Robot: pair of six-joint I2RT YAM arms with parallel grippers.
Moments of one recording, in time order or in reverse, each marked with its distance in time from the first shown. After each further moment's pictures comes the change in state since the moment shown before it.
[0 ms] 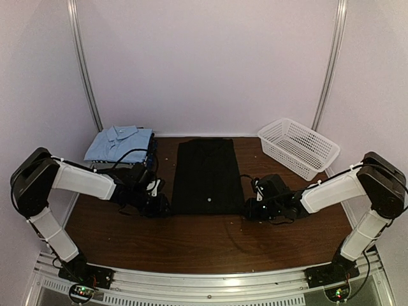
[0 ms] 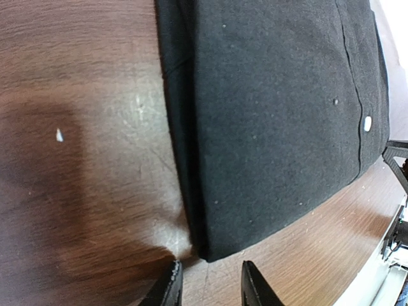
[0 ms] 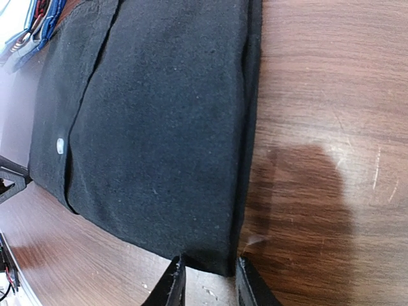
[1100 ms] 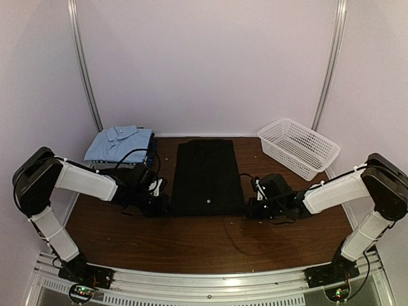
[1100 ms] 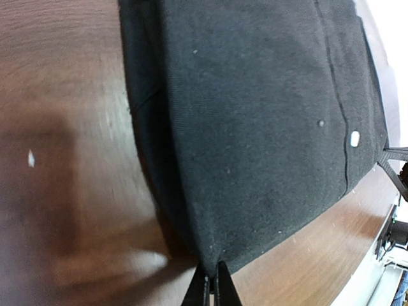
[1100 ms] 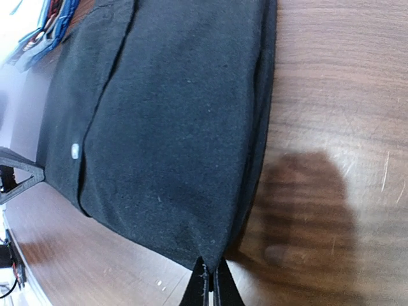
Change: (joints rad) left arm -0.005 0.040 0.002 0.084 0.023 -0.010; right arm 0.003 -0.015 -0.008 0.029 -0.018 -0.005
